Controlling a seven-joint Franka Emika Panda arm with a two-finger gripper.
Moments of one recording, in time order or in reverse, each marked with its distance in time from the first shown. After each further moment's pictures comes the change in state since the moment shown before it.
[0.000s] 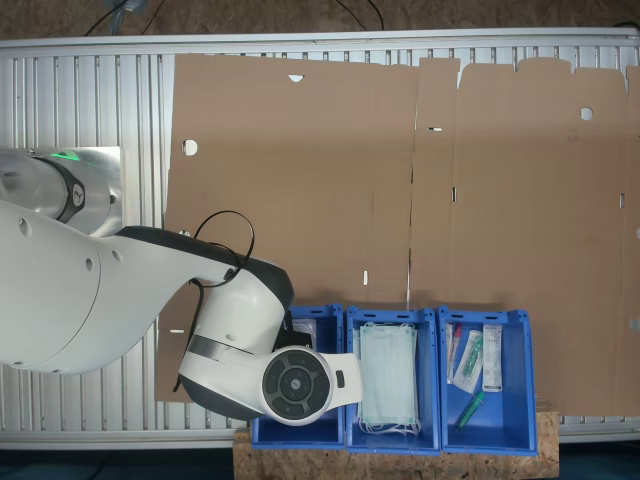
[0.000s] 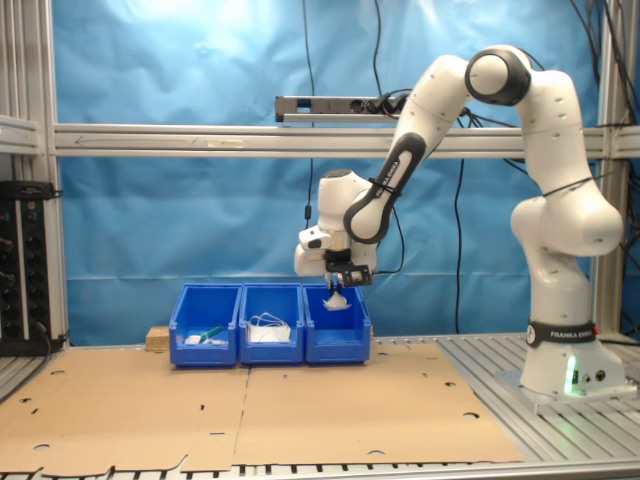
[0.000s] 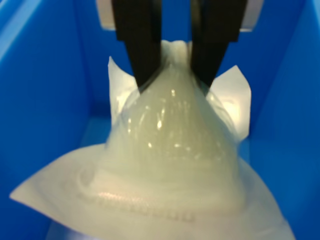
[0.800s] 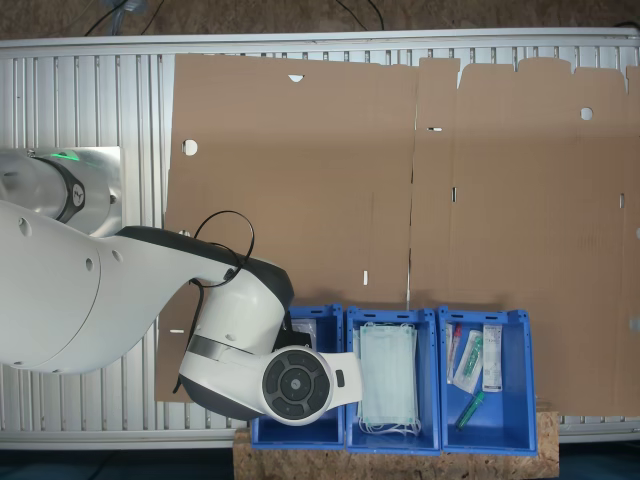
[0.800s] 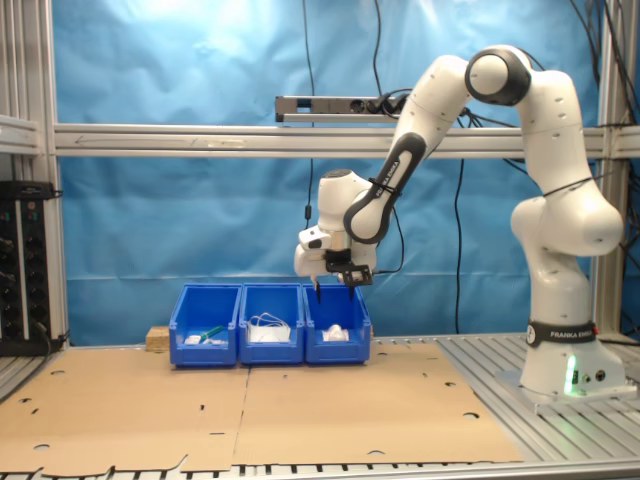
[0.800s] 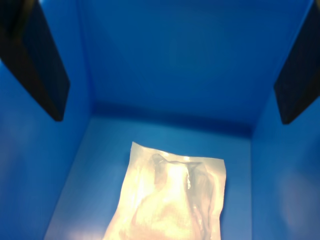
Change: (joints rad) arm 0.000 0.000 0.000 0.000 0.000 0.000 -0.015
